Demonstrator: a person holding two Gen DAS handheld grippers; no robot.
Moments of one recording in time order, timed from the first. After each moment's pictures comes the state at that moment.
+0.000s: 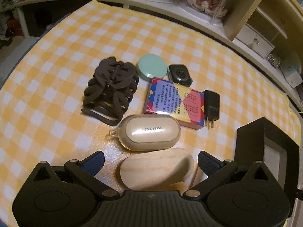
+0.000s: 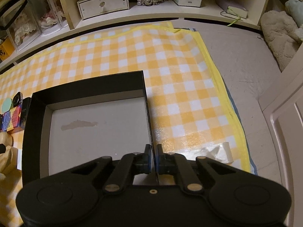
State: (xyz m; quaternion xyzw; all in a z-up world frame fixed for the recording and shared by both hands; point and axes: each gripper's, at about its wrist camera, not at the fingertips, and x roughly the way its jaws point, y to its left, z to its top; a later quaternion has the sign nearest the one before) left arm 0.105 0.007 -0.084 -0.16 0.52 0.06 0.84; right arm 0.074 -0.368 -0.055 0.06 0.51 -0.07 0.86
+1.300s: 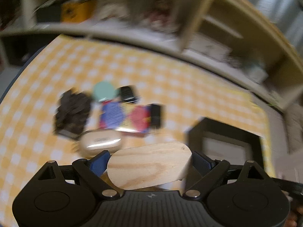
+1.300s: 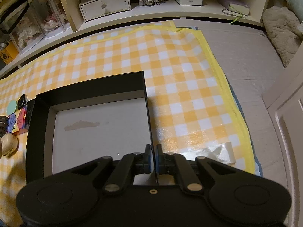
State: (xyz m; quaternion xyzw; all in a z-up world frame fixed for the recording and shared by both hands) left arm 0.076 -0.047 -0.017 -0.13 0.45 -0.04 0.88; right arm 0.073 -0.371 -0.056 0.08 0.50 -0.05 0.86
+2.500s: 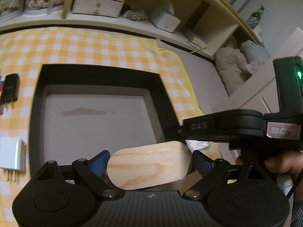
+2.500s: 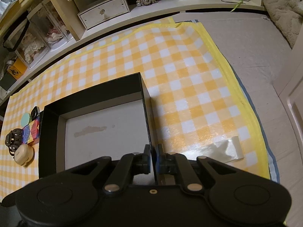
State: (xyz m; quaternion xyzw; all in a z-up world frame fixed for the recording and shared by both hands) left arm 0.059 -0.220 -0.072 -0.10 0.46 -0.26 0.84; right arm 0.068 -0.385 -0.057 0.16 0.50 -0.03 0.85
